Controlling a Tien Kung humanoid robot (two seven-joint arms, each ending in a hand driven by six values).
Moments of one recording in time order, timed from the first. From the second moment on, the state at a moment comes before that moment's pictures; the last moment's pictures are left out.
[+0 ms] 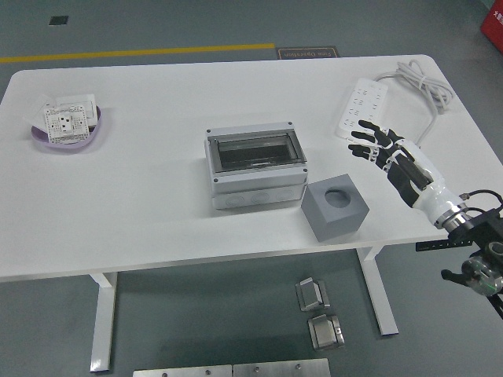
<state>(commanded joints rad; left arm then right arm) 0.04 0.14 -0.11 -0.18 0.19 0.08 0.03 0.17 -0.51 1.13 1.36 -0.85 0.10 0.29</state>
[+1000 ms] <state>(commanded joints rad) 0.05 0.15 -0.01 -0.18 0.08 0.08 0.01 0.19 -0.51 1.19 1.35 -0.85 0.01 0.31</state>
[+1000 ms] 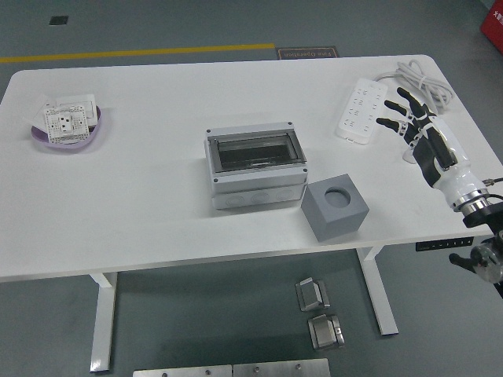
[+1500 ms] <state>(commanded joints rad) 0.05 0.15 -0.06 -0.18 0.13 0.08 0.02 0.18 -0.50 1.20 1.34 -0.80 0.06 0.31</state>
